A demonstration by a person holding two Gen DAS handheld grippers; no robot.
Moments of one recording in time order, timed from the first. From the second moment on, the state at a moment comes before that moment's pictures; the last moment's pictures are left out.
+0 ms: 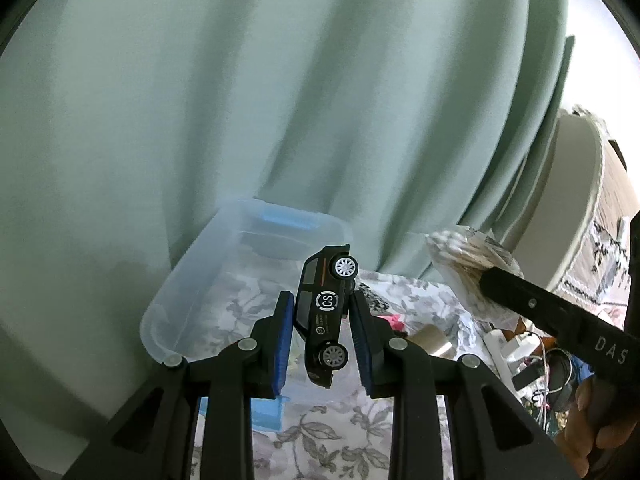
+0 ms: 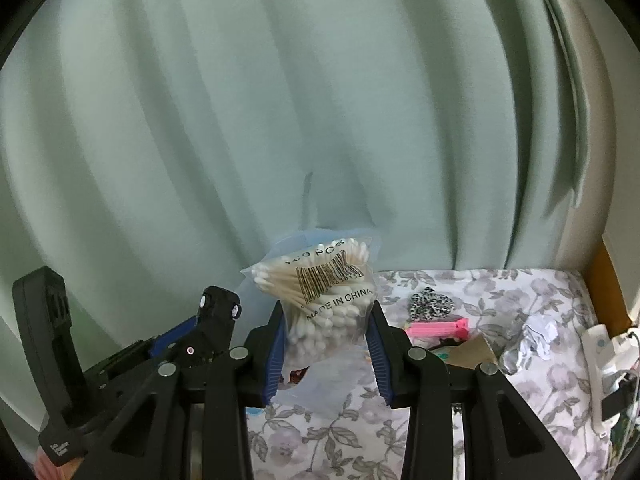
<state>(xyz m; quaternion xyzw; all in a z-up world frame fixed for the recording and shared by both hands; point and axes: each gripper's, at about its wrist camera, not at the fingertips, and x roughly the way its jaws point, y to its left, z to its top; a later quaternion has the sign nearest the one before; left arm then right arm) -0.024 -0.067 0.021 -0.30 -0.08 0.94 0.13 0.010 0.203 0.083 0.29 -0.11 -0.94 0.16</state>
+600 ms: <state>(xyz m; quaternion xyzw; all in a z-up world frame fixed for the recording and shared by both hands) -0.042 -0.112 0.001 -0.31 -0.12 0.94 0.10 -0.019 0.152 0.066 0.32 -0.07 -0.92 0.19</state>
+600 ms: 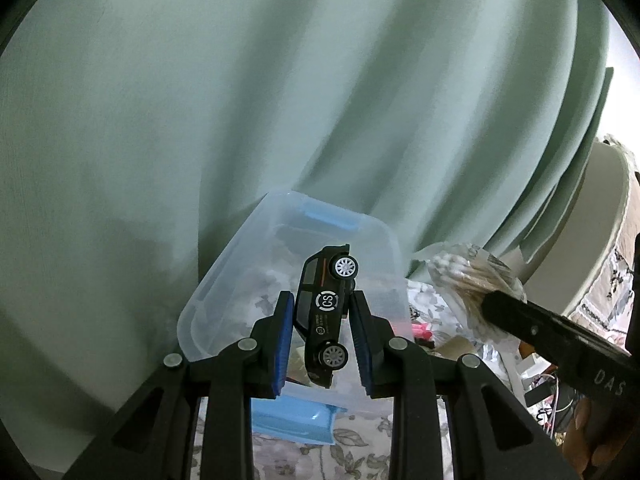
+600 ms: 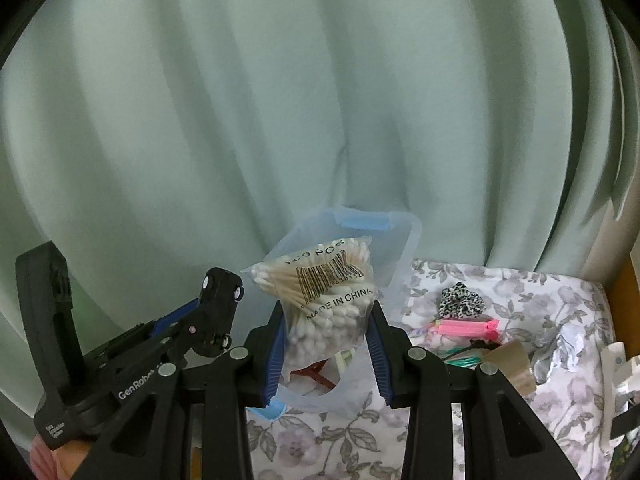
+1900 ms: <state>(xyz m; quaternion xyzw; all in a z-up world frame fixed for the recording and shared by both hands) -0.071 -0.125 -0.026 -0.36 -0.13 0.92 0.08 -0.053 0.113 0.013 0.41 -0.03 -0.89 0.20</state>
